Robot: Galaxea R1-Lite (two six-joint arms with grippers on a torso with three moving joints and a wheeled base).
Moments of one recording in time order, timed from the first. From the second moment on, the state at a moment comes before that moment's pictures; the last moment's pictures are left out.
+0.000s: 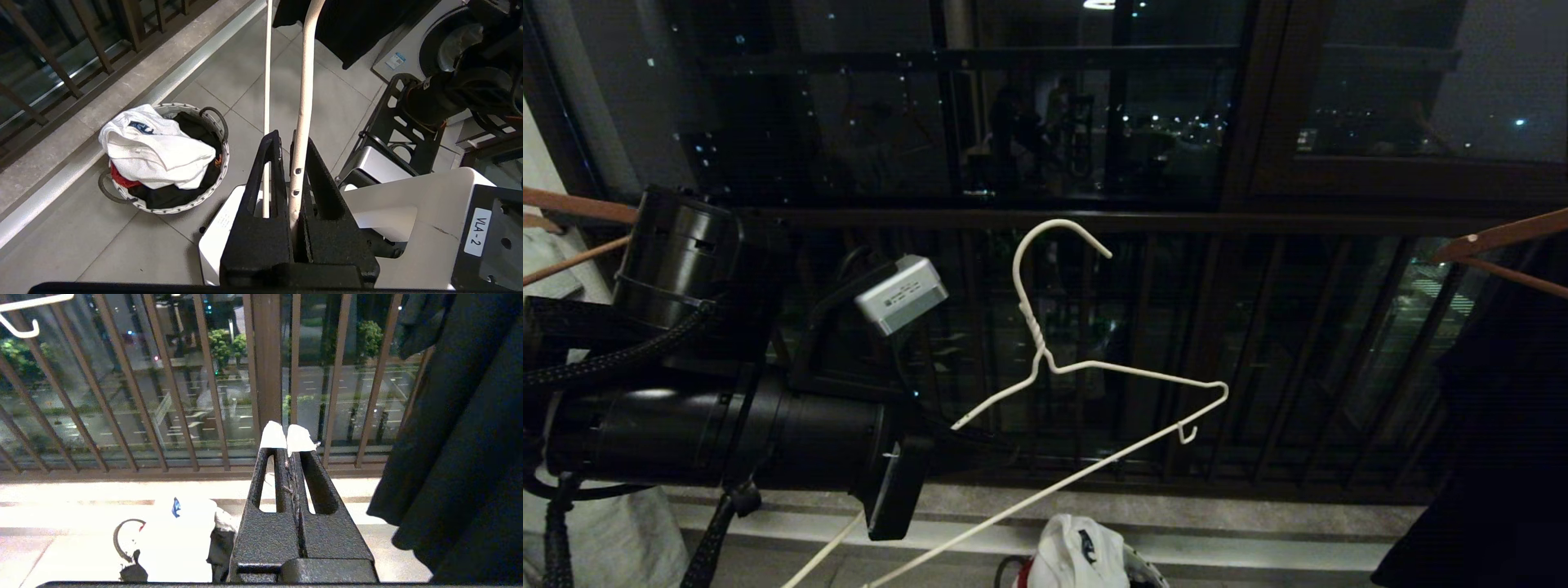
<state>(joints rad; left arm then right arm) -0.62 1.40 -0.99 0.11 -0.51 -0.01 0.00 0.00 0.00 0.00 -0.05 0.07</state>
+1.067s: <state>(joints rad) -0.62 1.40 -0.99 0.10 -0.51 -0.01 0.00 0.00 0.00 0.00 -0.05 0.07</state>
